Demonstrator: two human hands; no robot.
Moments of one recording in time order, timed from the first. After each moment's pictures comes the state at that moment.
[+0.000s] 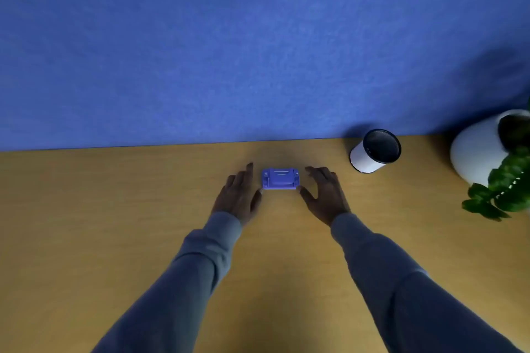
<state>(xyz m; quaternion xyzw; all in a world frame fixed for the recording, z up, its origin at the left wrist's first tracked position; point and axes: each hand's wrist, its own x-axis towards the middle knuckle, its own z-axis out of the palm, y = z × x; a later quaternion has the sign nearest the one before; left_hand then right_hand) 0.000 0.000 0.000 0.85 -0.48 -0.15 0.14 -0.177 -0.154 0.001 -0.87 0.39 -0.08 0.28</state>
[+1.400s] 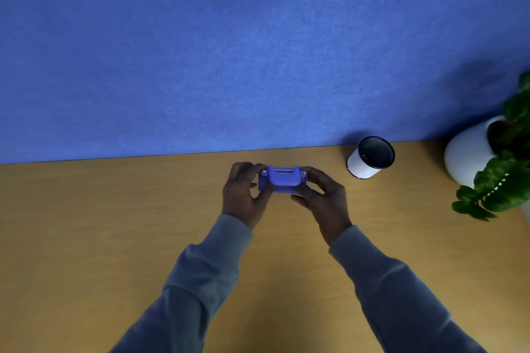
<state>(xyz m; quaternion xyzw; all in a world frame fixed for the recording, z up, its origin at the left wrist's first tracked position) -0.023 -0.009 0.082 0.79 -0.40 -0.11 0.45 -0.167 -0.111 0.101 -0.48 0.44 -0.25 0.72</state>
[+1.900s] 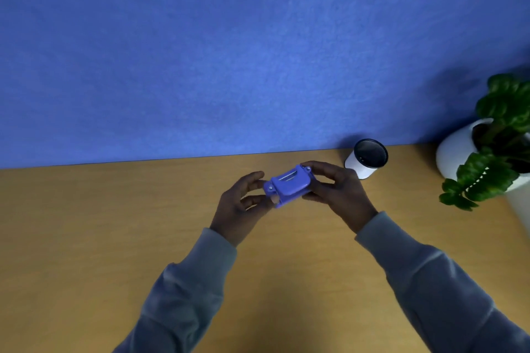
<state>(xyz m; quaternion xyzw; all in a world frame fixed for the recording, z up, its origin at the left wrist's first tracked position) -0.044 0.039 0.141 0.66 -0.21 -0.40 0.60 -0.195 -0.120 0.157 -0.58 0.35 -0.19 0.71</state>
